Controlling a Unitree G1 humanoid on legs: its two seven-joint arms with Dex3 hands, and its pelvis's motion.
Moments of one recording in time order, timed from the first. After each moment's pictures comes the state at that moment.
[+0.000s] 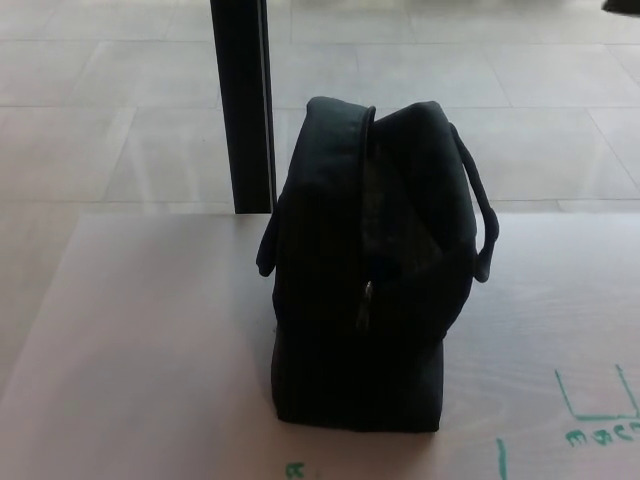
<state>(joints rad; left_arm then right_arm) 0.15 0.61 0.33 0.40 -0.33 0.34 -0.61 -1.22 -0.86 0.11 0.15 -0.43 0.41 1.01</state>
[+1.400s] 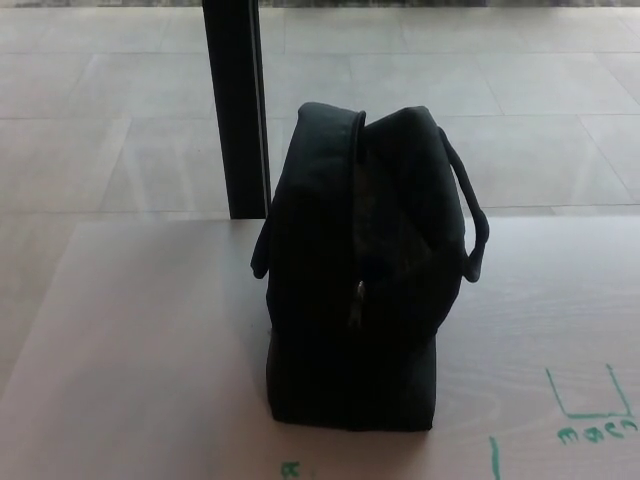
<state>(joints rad) 0.21 0.61 0.34 0.50 -0.33 0.34 -0.61 0.17 -0.69 -0.88 0.32 -0.38 0.28 0.64</state>
